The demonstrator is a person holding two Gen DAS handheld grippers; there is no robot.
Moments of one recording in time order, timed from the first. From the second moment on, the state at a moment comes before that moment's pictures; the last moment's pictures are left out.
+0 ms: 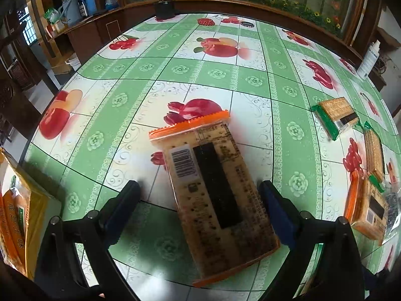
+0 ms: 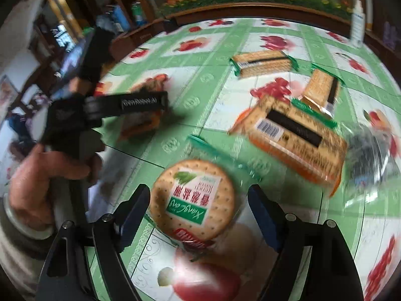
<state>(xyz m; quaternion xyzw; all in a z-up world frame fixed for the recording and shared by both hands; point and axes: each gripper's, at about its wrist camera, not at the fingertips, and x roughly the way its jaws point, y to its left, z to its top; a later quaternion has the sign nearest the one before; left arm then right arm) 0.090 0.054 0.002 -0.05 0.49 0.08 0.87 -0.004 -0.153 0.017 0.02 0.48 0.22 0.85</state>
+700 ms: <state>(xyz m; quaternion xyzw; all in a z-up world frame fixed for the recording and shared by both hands) 0.069 0.070 0.010 -0.05 0.48 0.04 0.87 -0.005 -0.127 0.008 -0.08 0.44 0.15 0.88</state>
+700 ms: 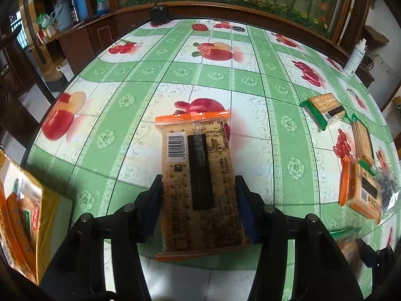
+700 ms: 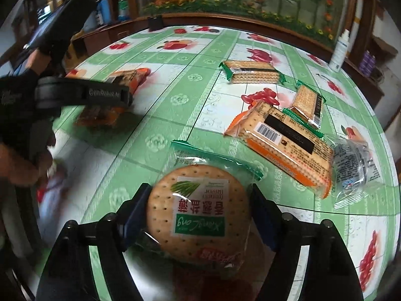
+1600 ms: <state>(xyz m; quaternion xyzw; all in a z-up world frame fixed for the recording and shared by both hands) -0.086 0.091 0.067 -0.04 0.40 0.03 0.92 -0.056 -0.111 0.054 -0.06 0.38 0.24 0.89</state>
